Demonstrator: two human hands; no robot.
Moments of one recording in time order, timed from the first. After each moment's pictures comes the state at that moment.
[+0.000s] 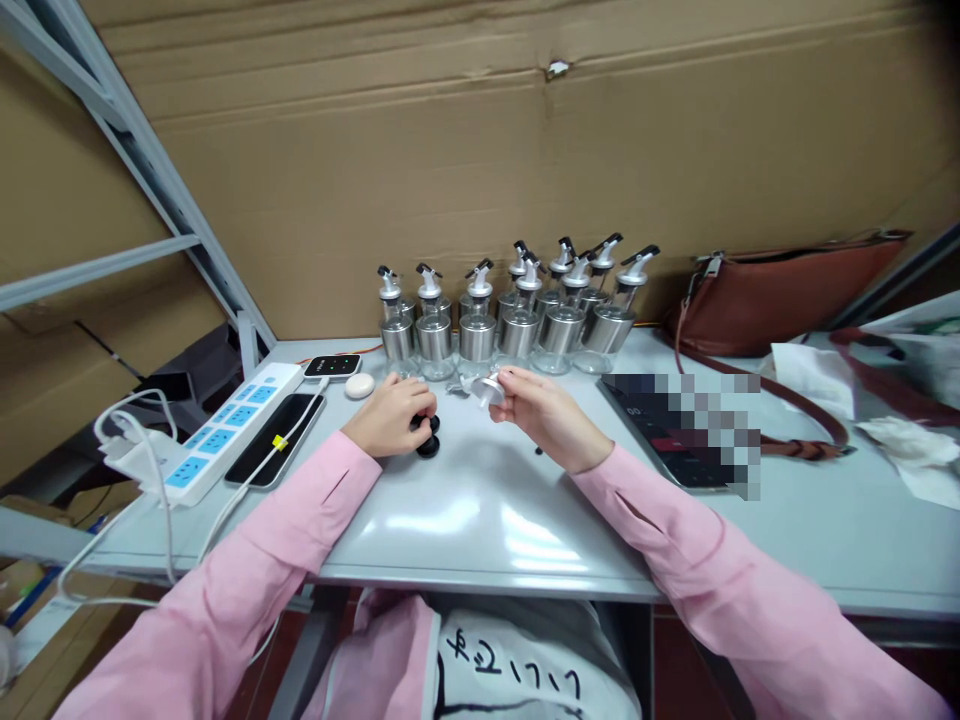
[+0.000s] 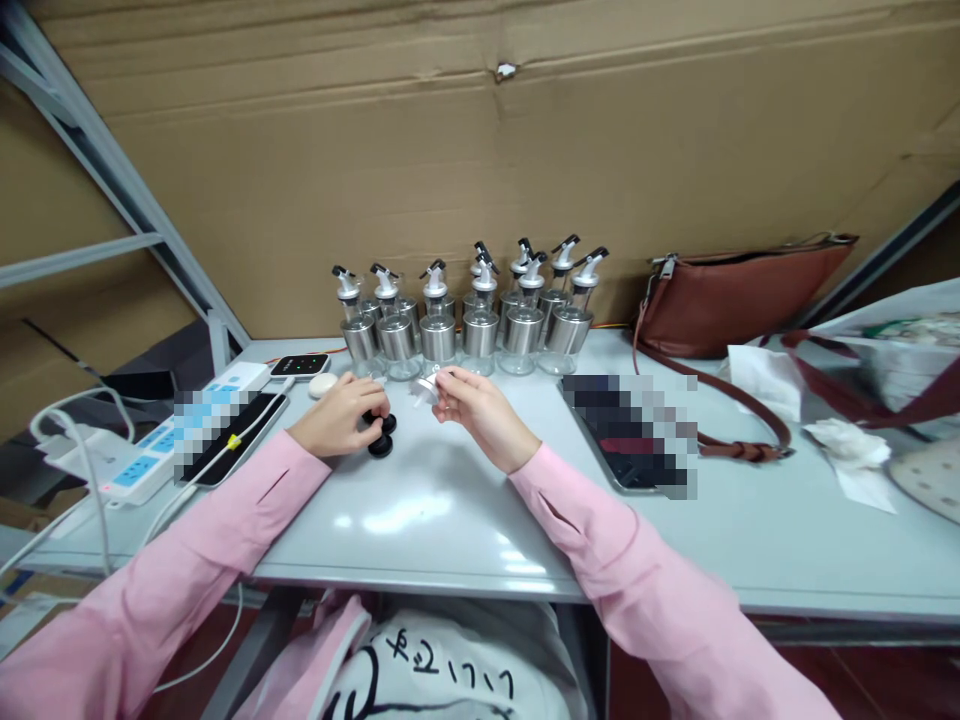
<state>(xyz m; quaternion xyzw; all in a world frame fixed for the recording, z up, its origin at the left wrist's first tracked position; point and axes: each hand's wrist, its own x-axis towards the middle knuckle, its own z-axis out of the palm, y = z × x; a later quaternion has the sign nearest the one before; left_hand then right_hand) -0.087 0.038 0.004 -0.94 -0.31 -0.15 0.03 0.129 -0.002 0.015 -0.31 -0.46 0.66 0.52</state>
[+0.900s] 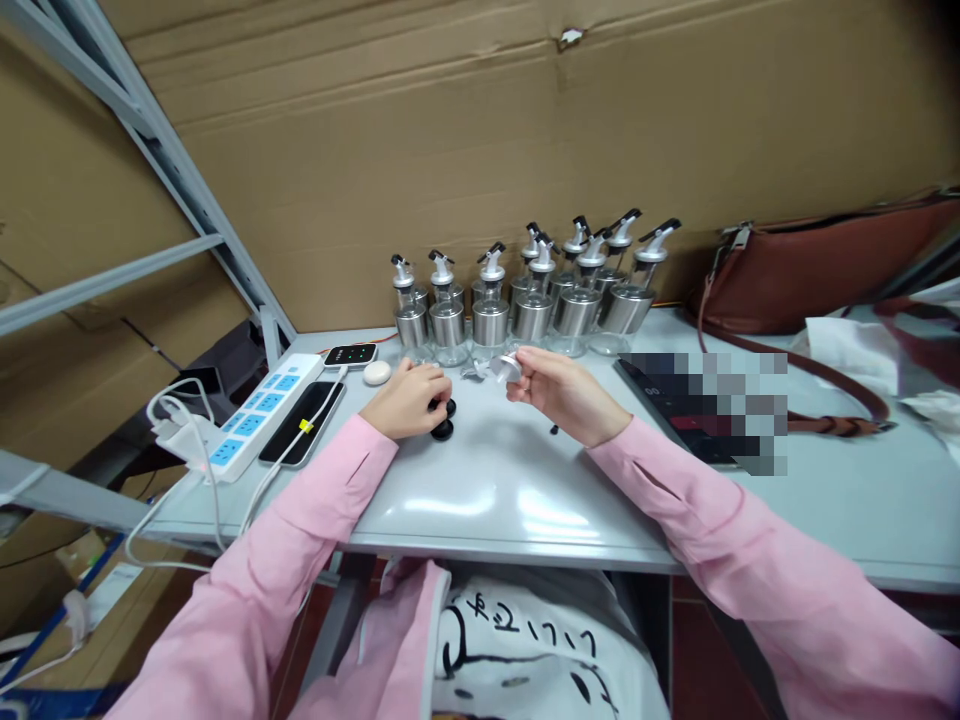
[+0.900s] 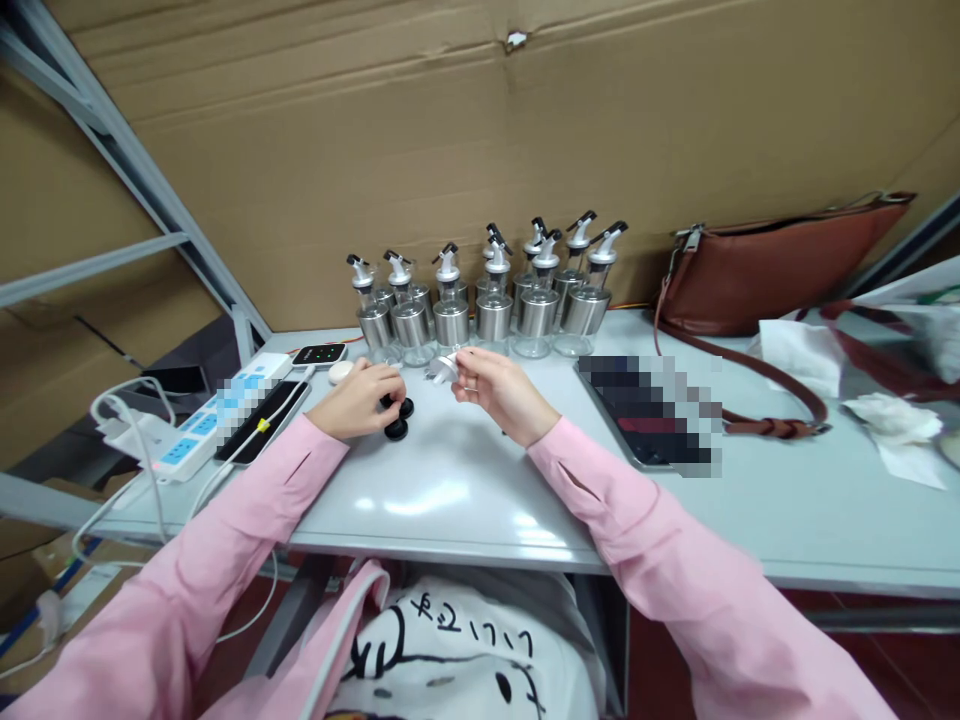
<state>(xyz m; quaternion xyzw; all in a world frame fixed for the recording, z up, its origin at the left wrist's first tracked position) -0.087 0.034 0.008 -0.94 -0.32 -0.15 0.03 0.133 -0.003 0.017 -0.30 -0.43 0.68 0.52</state>
